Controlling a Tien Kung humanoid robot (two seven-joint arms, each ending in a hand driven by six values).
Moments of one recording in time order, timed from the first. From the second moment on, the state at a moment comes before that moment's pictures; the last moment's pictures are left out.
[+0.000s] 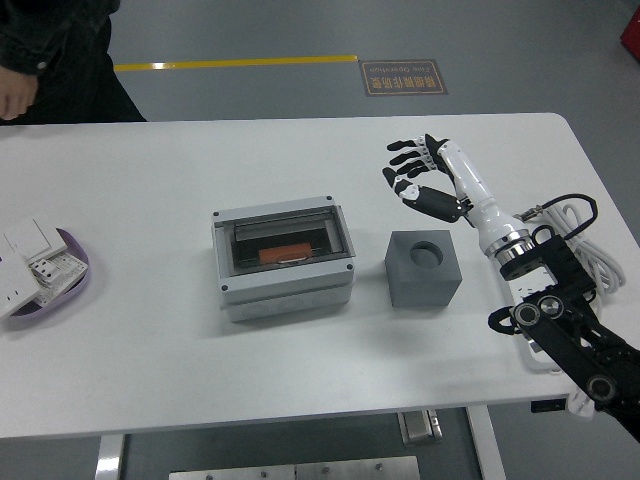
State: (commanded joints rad) left arm -0.03 0.06 -1.54 -0.18 1.52 0.01 0.17; right arm 0.25 -0.30 1.11 1.40 -1.43 -0.24 0.16
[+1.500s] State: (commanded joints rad) left arm 0.16 0.08 -1.05 -0.18 1.05 0.11 -0.15; right arm 0.15 -0.23 1.25 1.33 -1.09 -0.18 0.29
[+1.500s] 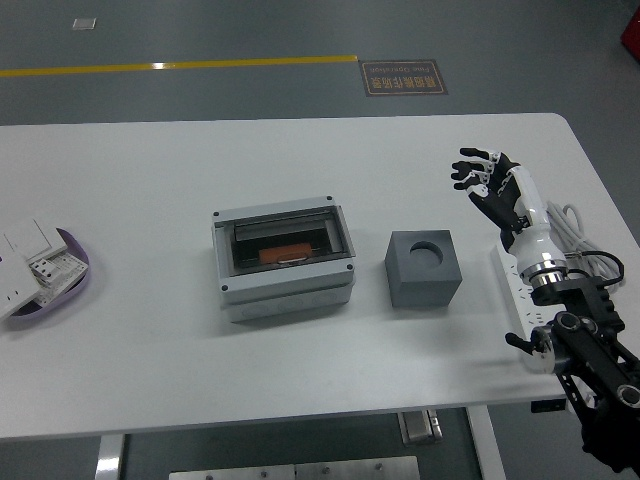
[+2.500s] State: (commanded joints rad) left arm 0.08 0.04 -1.34 -0.18 1.35 0.02 0.07; right arm 0.19 -0.23 1.24 1.33 -1.01 -0.18 0.33
